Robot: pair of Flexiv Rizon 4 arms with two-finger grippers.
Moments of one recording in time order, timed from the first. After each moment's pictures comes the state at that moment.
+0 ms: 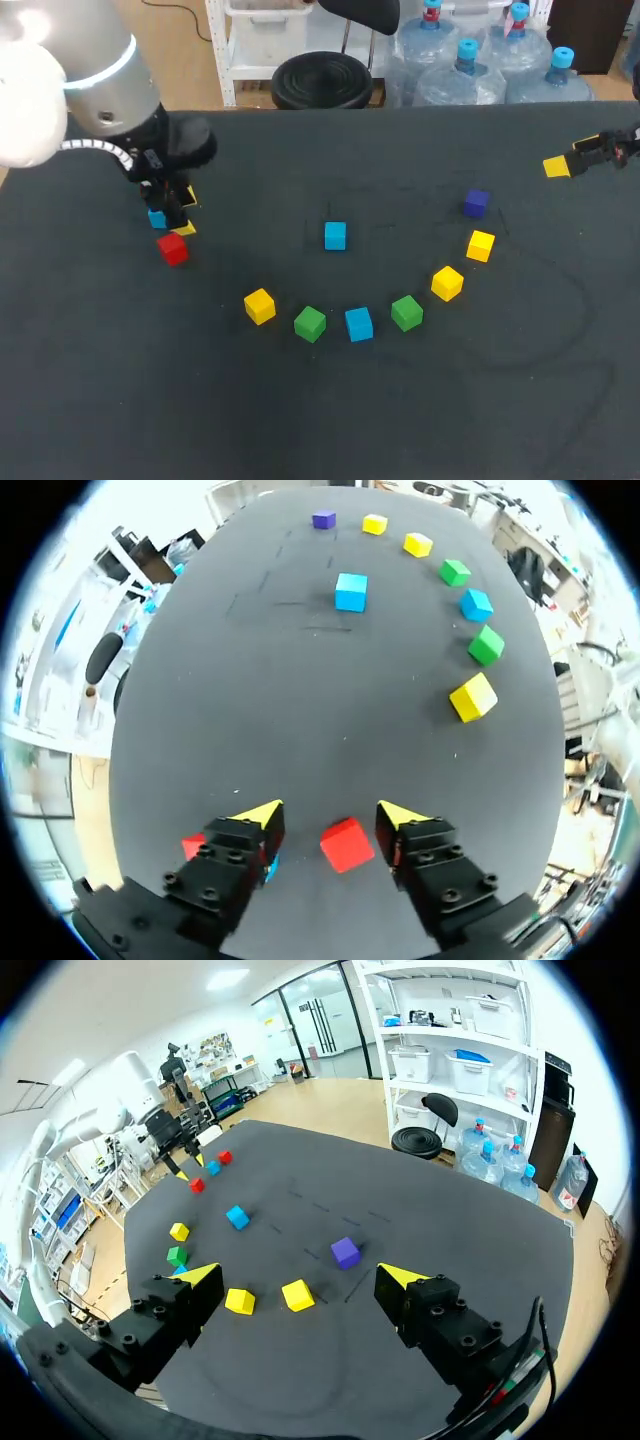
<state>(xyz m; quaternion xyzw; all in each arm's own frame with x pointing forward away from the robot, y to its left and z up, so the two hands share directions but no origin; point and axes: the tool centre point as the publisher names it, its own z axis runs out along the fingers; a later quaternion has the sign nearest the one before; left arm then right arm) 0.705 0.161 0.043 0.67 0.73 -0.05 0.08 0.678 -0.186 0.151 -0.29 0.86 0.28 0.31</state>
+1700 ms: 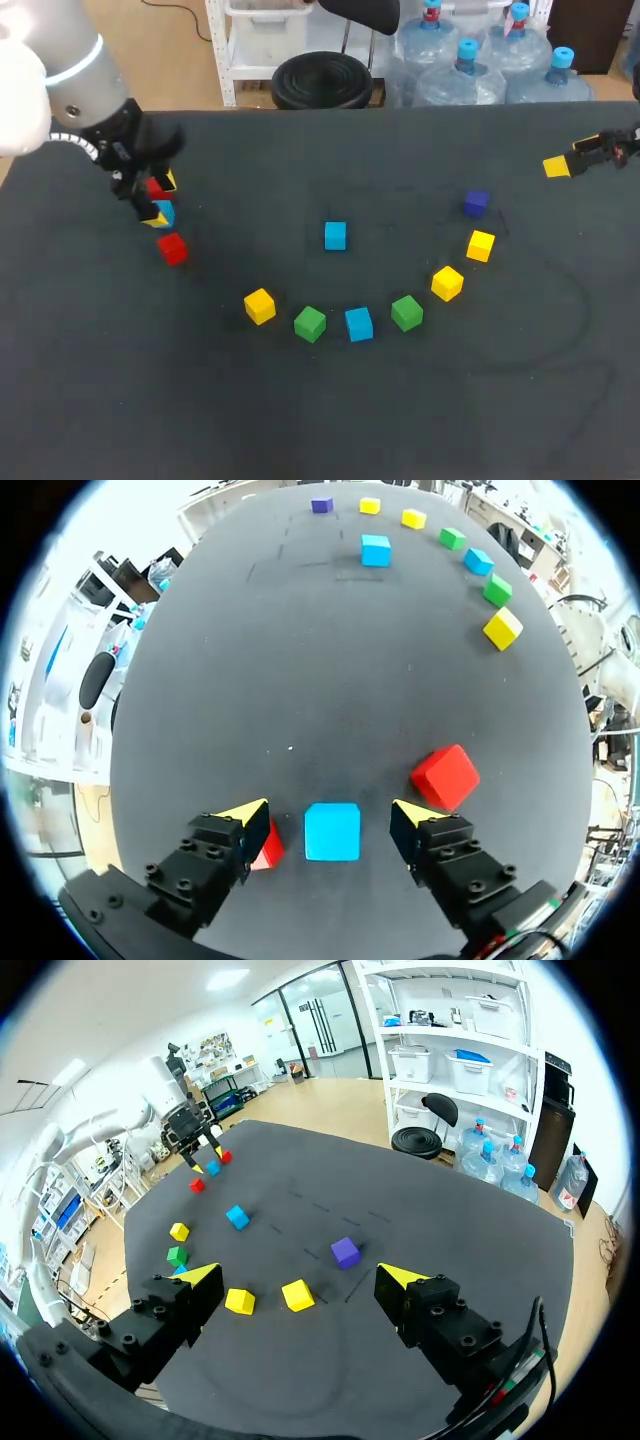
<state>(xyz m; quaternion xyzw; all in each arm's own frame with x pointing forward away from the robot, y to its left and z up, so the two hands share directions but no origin) 0.763 0.211 0.006 0.71 0.69 -0.07 0.09 0.678 -0.186 0.151 -0.29 0.86 0.28 0.31</state>
